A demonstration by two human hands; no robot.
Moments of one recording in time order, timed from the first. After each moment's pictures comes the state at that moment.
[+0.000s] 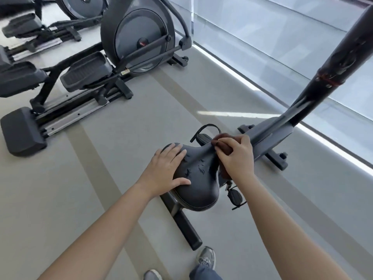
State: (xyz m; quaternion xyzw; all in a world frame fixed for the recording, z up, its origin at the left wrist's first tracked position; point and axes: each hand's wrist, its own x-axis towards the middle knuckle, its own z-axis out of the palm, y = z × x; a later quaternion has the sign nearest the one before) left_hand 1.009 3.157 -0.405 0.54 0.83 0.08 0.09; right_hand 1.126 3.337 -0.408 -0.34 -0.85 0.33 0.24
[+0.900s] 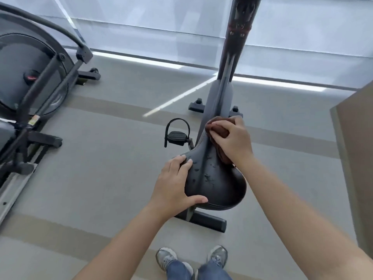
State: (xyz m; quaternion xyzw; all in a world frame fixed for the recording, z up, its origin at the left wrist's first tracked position) left_hand 0.944 3.167 -0.415 0.70 0.67 0.16 0.19; right_hand 1.093 3.305 -0.401 -0.58 -0.72 0.27 0.27
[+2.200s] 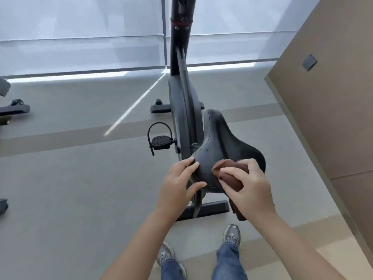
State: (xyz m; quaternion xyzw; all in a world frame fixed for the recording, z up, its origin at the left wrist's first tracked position) left_hand 0.857 3.179 -0.439 0.77 0.49 0.30 0.28; right_hand 1.029 3.138 -0.400 -0.70 -0.66 0.09 0.27
